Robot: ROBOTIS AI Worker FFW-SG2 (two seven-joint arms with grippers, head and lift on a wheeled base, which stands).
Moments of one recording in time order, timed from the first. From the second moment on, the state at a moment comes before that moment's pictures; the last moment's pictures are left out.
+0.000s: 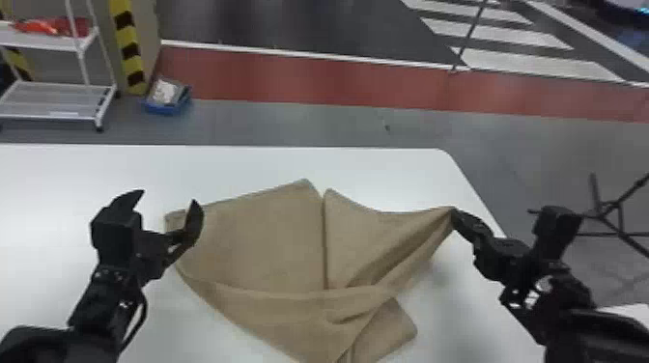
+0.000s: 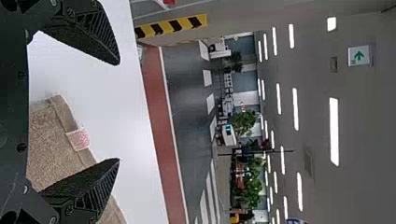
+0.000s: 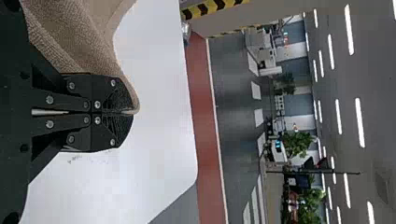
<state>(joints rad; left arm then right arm) 0.05 0.04 -0.14 -1.51 -0.08 -0.03 0.00 0.21 -0.24 -0.36 -1.79 -0.32 0.42 0.28</state>
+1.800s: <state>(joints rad) 0.03 0.05 -0.12 -1.52 -0.09 0.25 -0.15 0.13 -0.22 -0.42 -1.72 -0.30 0.45 0.29</state>
